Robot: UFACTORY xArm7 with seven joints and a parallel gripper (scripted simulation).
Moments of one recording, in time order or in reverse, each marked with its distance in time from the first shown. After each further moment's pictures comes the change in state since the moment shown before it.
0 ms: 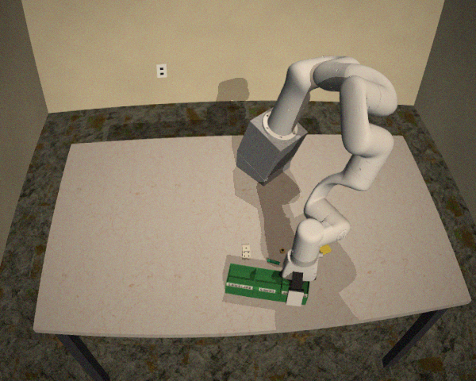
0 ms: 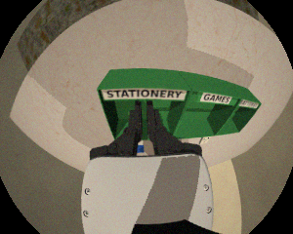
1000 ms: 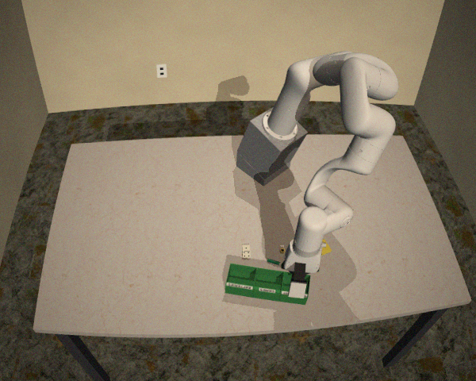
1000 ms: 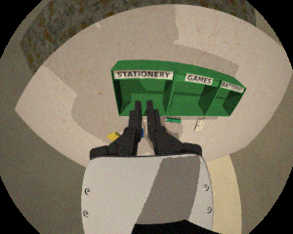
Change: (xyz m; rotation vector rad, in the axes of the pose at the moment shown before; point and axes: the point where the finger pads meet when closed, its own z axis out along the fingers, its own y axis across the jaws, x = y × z) arm 0.001 0.000 -0.049 0.001 0.002 0.000
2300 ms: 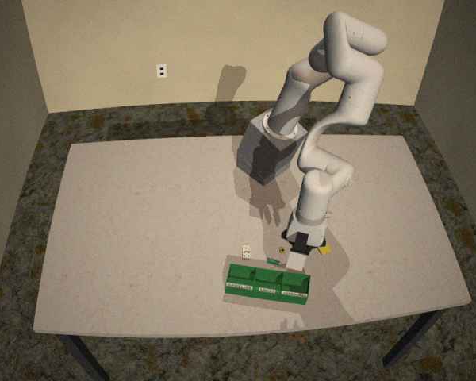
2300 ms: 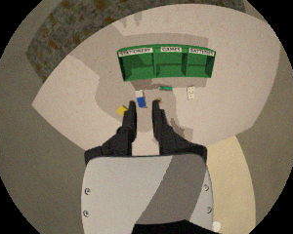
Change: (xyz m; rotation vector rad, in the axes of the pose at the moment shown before) arm -0.013 0.009 -0.118 -0.004 -0.005 0.129
